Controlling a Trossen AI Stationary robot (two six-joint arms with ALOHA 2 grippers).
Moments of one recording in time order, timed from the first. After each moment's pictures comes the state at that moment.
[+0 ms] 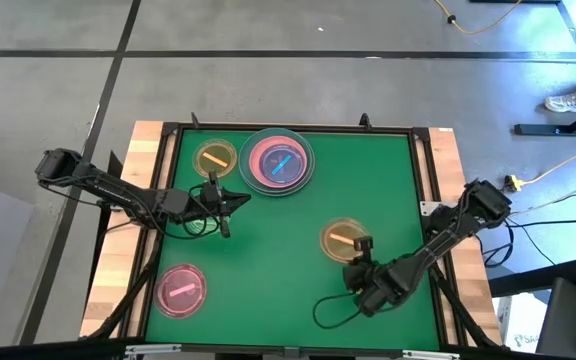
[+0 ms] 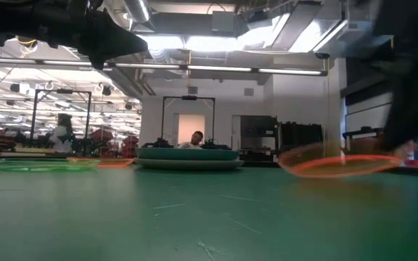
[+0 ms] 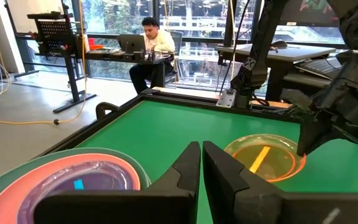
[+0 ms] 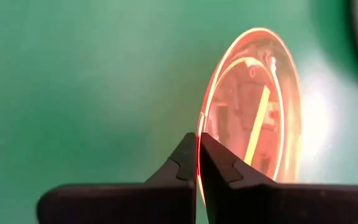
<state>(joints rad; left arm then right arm) -0.22 0.97 0.30 0.62 -0.56 -0.08 0.73 1.72 1.03 -0.79 0.55 0.47</state>
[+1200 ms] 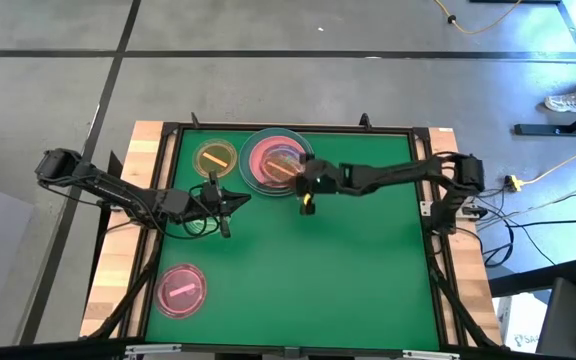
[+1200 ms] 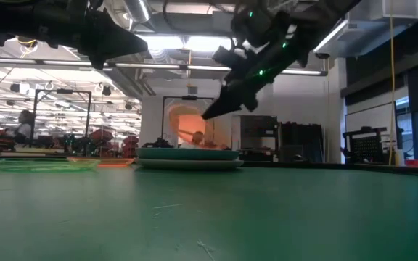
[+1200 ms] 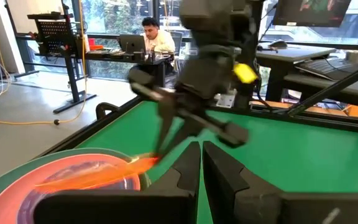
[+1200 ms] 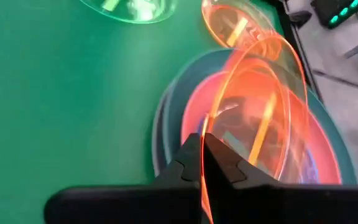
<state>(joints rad) -0.22 0.97 0.30 0.62 -0.56 -0.08 -0.13 1.76 1.07 0.06 0.09 -0.42</state>
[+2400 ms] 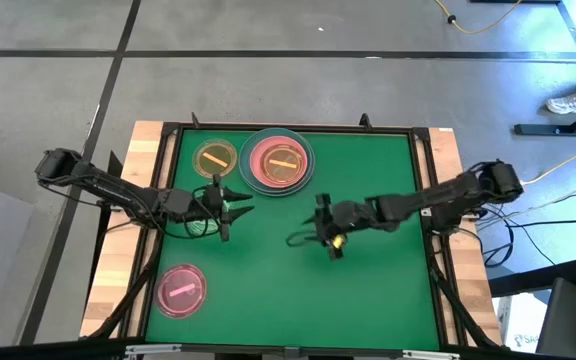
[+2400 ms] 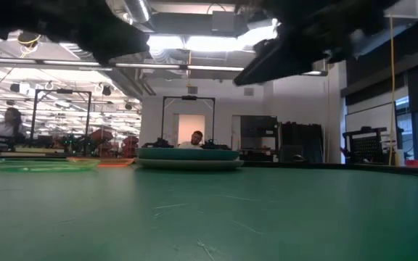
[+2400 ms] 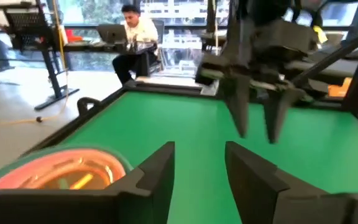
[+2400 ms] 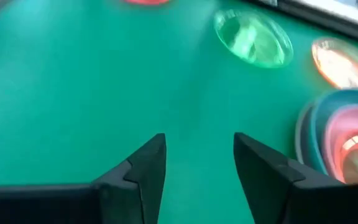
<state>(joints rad) -0.22 0.97 0.33 0.52 -0.48 -0.07 0.17 1.51 0.85 0.06 0.06 -0.22</state>
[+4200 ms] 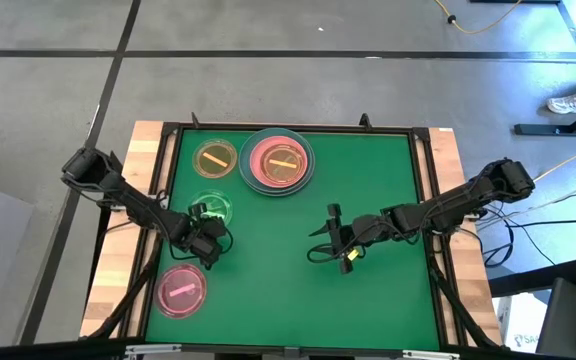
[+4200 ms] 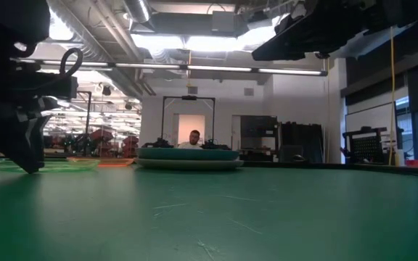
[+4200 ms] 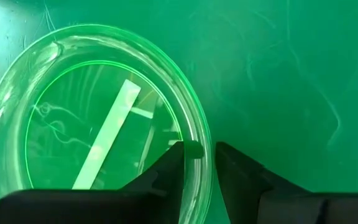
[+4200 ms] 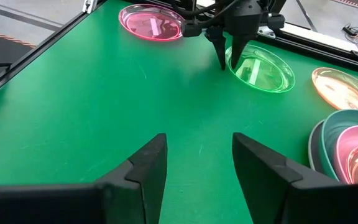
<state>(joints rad) -0.47 1.38 0.56 -0.65 -0.43 -0.75 0.32 1.40 0.73 0.21 0.17 -0.13</state>
